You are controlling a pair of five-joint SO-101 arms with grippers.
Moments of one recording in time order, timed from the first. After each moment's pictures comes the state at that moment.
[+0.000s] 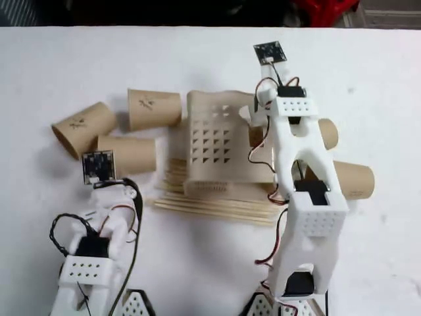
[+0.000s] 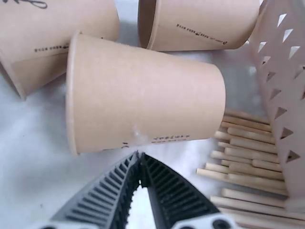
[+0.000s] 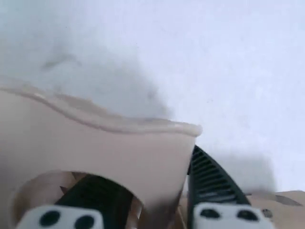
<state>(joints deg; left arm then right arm) -4.0 -71.1 97.1 26.2 9.2 -4.0 30.1 -12.3 55.4 13.9</state>
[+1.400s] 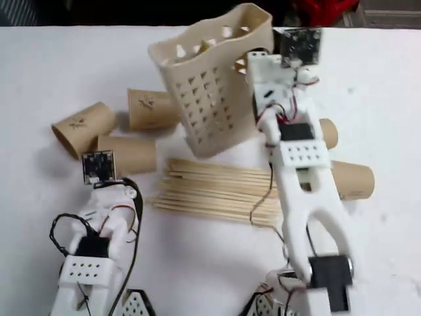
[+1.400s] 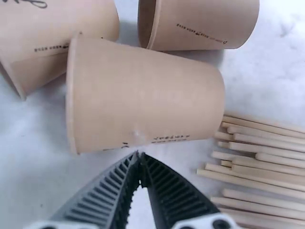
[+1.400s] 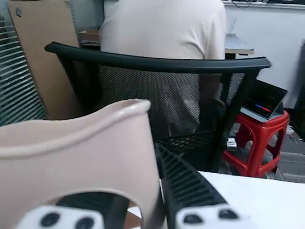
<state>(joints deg) -4.0 -71.1 97.1 26.2 9.2 -8.6 -10.8 24.1 -1.8 2.6</state>
